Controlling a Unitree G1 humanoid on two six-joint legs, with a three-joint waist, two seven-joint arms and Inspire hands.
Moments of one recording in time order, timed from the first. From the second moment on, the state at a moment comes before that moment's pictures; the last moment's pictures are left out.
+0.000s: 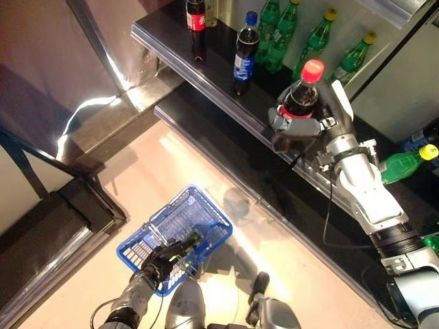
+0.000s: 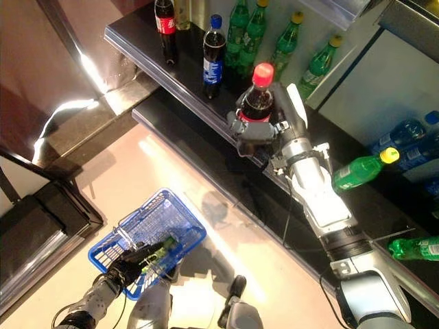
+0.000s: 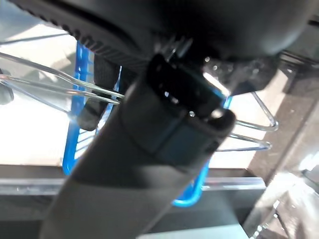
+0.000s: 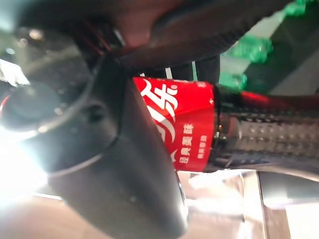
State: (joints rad) left arm -0.13 0.28 -0.05 0.86 -0.87 0.08 -0.16; right arm -0.59 -0.67 0.29 0.14 0.31 -0.08 -0.11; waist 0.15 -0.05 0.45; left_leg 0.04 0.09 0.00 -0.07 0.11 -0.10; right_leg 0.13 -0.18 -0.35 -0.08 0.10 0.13
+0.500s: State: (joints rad) left arm -0.06 0.30 -0.12 0.56 -0.98 0.10 -0.18; right arm -0.54 -0.58 0.31 0.13 0.34 -0.09 -0.08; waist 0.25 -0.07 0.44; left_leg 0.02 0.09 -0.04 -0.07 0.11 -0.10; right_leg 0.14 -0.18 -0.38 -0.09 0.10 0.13
